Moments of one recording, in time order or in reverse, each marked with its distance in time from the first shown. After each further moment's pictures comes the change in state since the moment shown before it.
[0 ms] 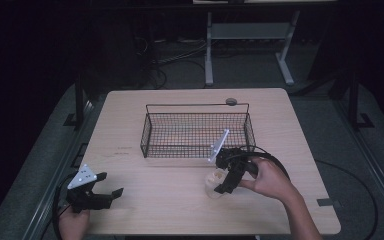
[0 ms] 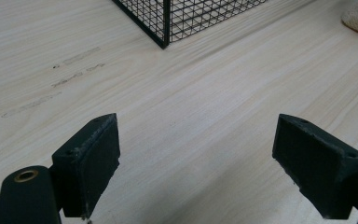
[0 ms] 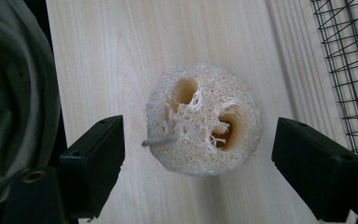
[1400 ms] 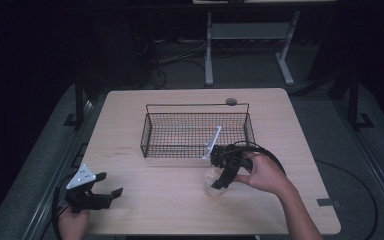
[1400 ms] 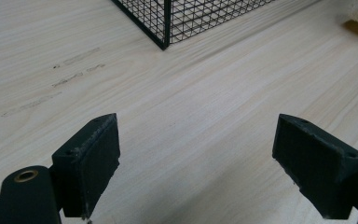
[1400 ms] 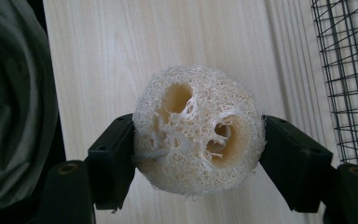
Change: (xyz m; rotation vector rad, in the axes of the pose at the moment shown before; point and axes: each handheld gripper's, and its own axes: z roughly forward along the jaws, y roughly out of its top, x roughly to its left) left arm 0.001 -0.001 -0.001 -0.007 -0.005 -0.010; right arm -0.006 0.016 0.000 0.053 0.013 -0.027
